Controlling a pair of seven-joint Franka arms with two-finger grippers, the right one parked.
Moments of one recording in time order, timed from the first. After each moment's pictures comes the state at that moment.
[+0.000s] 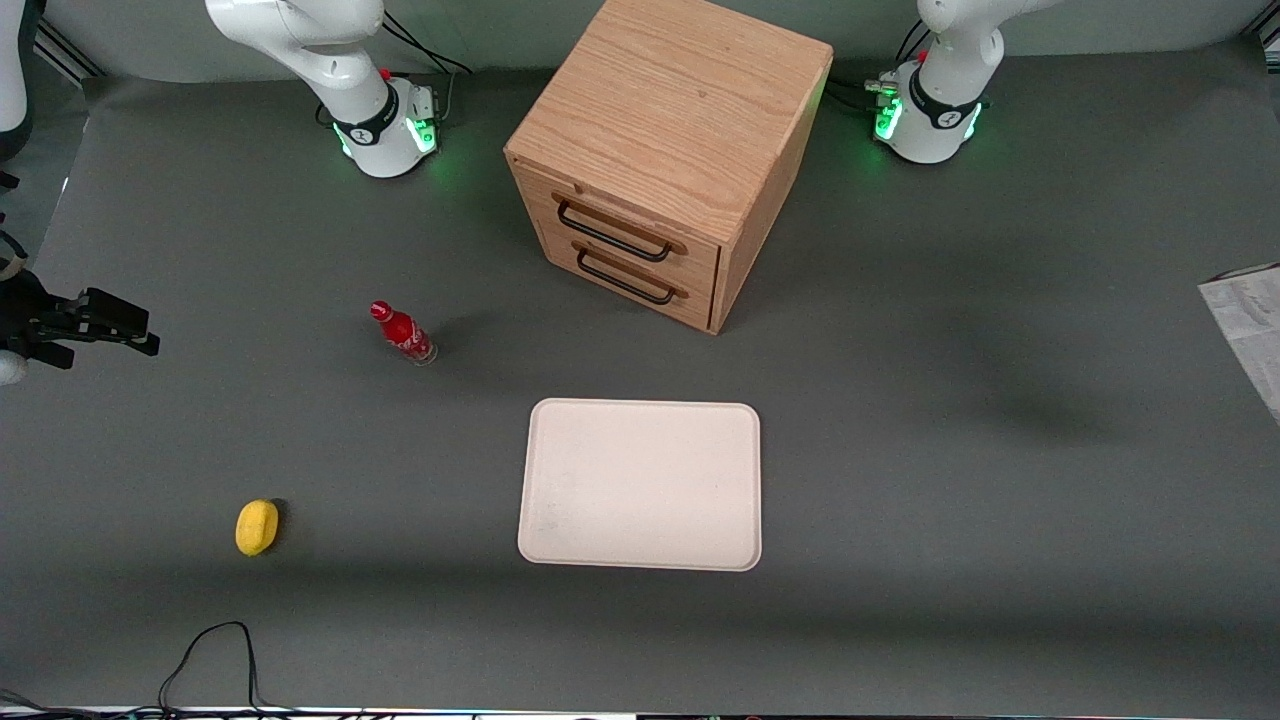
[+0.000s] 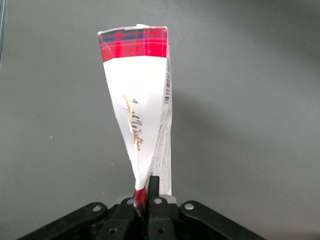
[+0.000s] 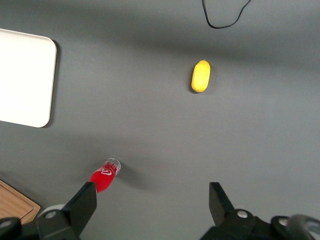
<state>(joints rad) 0.27 0.33 -0.05 -1.29 0.10 1.46 -0.20</state>
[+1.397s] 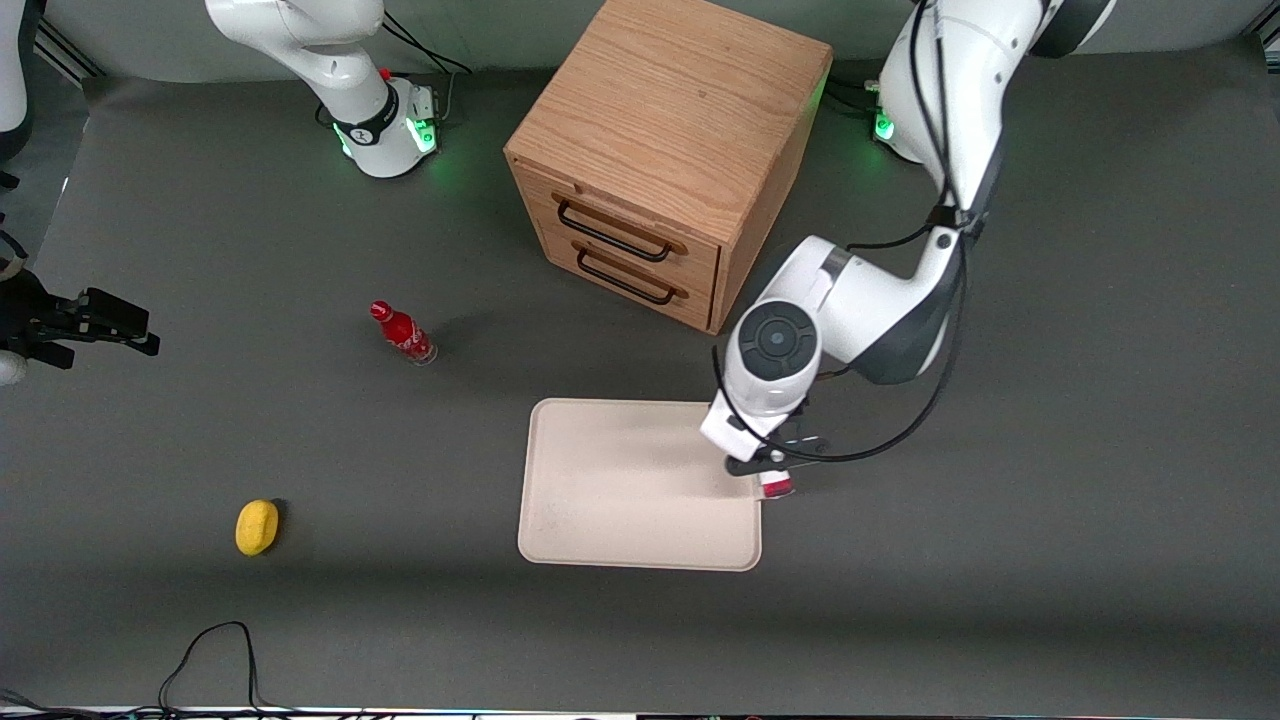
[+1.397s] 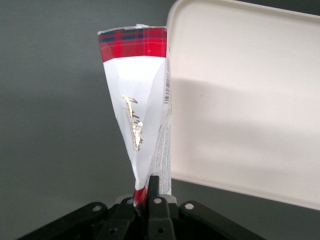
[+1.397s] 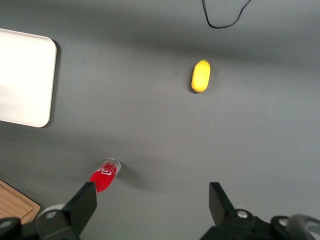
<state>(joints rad) -0.53 0.71 -0.06 -1.29 0.05 1.95 -0.76</state>
